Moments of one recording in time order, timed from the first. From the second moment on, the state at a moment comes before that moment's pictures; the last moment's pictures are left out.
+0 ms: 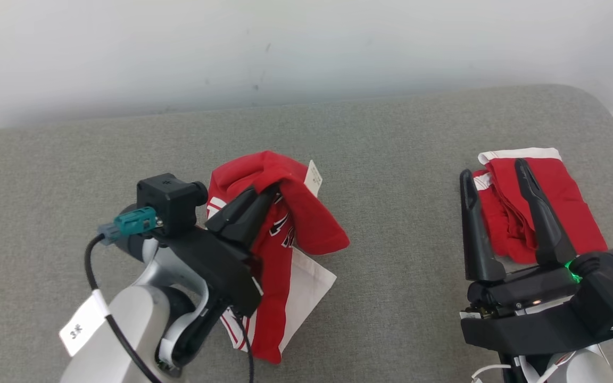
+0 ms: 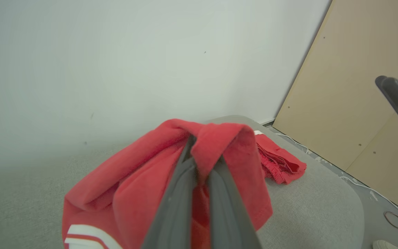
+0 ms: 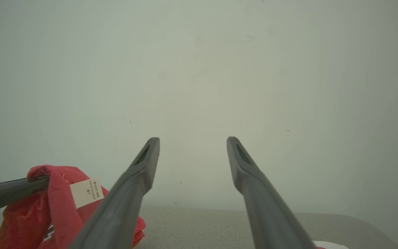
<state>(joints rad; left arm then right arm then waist) -0.47 0.18 -0.50 0.01 -0.51 -0.10 0.23 -0.06 -0.09 0.15 -0.36 0.18 -0.10 -0.10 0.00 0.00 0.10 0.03</state>
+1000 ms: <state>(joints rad) -0.58 0.22 -0.63 0.34 -0.36 -0.11 0.12 -0.09 -0.09 0.14 -0.35 0.18 -0.09 -0.11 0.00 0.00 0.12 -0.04</state>
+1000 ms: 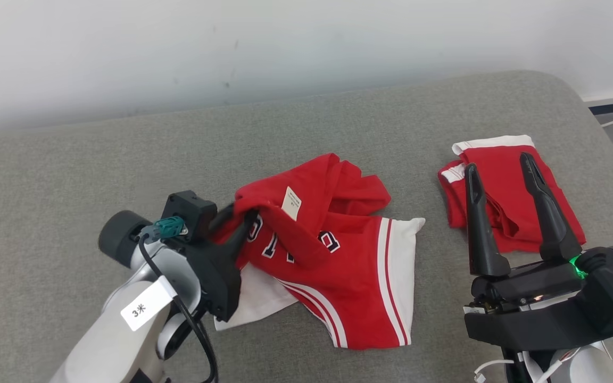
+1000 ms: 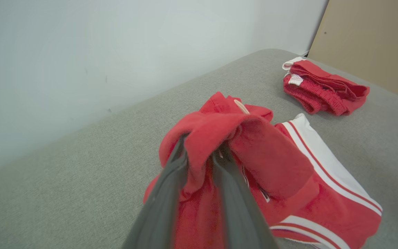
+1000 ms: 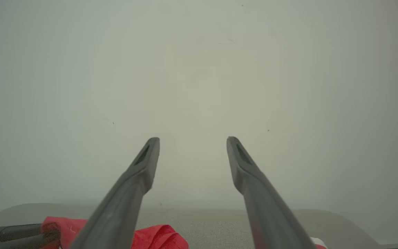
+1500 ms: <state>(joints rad) -0.51 0.30 -0.61 0.39 -0.33 -0.10 0.11 -0.09 -0.09 0.16 -0.32 0.18 -0.09 -0.11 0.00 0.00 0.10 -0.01</state>
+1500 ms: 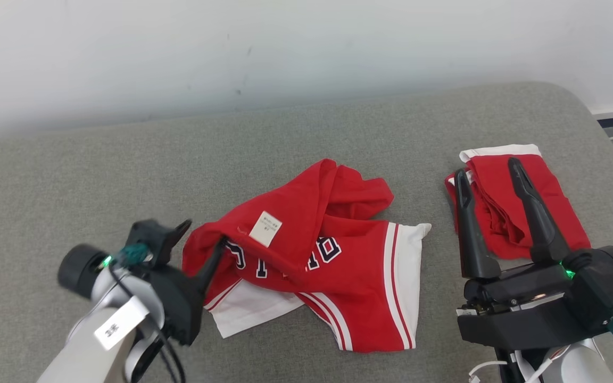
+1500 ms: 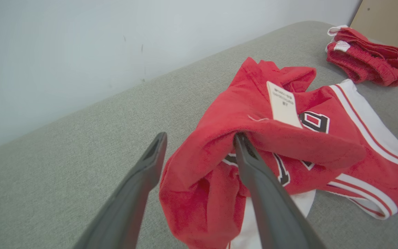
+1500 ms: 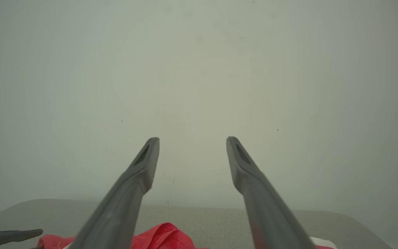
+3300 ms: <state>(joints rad) 0.02 0.19 -0.21 -0.04 -0.28 0.13 -0.24 -0.07 -0.08 0.03 0.09 0.29 -0.08 -0.20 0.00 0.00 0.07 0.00</state>
